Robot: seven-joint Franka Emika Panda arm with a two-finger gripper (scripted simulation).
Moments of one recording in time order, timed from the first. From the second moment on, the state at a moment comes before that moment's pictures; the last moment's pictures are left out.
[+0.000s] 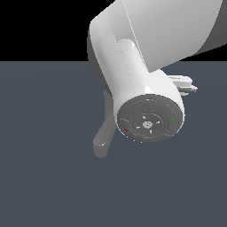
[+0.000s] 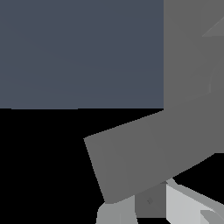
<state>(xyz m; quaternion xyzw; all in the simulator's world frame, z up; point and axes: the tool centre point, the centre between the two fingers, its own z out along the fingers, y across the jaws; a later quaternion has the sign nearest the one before) -0.019 -0.113 0.237 0.10 0.70 -0.09 0.70</state>
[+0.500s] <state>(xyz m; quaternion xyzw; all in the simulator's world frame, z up) -0.022 -0.121 0.213 0.09 0.70 -0.09 0.70</state>
